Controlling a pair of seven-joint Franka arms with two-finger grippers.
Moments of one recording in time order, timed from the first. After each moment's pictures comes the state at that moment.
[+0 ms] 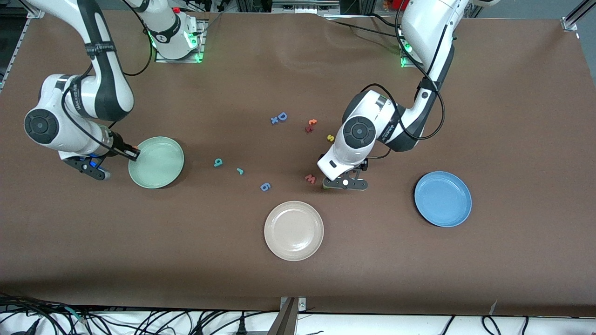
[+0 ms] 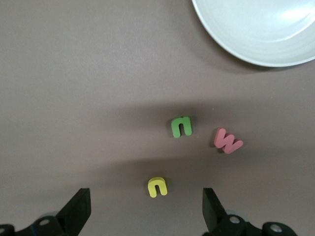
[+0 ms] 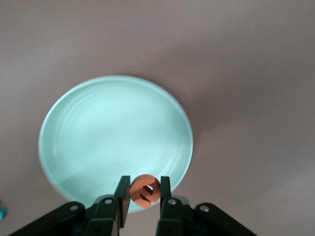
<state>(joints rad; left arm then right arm) -0.57 0.64 0.00 -1.57 -0.08 2.12 -0.46 0.31 0.30 -0.35 -2.04 0.04 2.12 0.39</state>
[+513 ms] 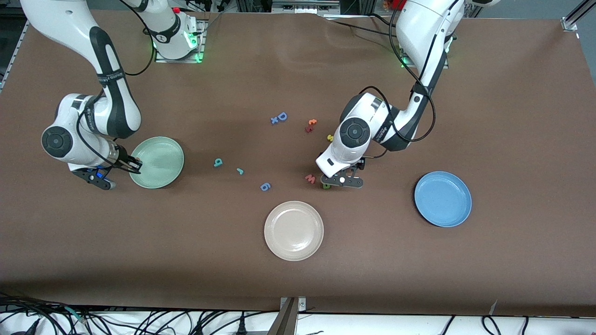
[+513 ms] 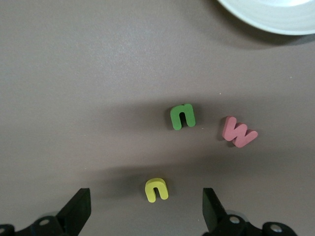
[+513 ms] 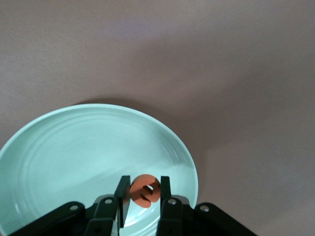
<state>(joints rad) -0.59 0.65 0.00 -1.65 -0.08 2.22 -0.45 0.29 0.43 -0.35 -2.04 0.09 2.25 0.37</state>
